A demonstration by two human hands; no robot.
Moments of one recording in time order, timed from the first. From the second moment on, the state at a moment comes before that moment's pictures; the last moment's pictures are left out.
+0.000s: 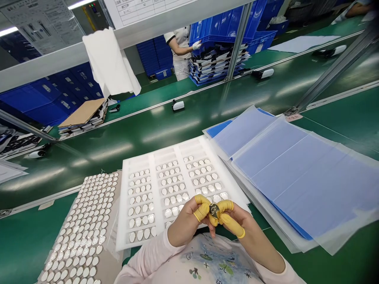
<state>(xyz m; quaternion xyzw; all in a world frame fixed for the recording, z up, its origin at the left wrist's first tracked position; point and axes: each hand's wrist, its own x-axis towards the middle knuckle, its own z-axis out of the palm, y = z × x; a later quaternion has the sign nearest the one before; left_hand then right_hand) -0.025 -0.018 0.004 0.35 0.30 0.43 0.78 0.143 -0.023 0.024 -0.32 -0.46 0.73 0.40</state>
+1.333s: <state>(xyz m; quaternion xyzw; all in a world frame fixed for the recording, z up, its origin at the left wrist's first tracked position) -0.048 -0.015 -0.030 0.48 0.46 0.41 0.63 0.144 0.020 0.002 -0.46 -0.68 0.50 0.28</state>
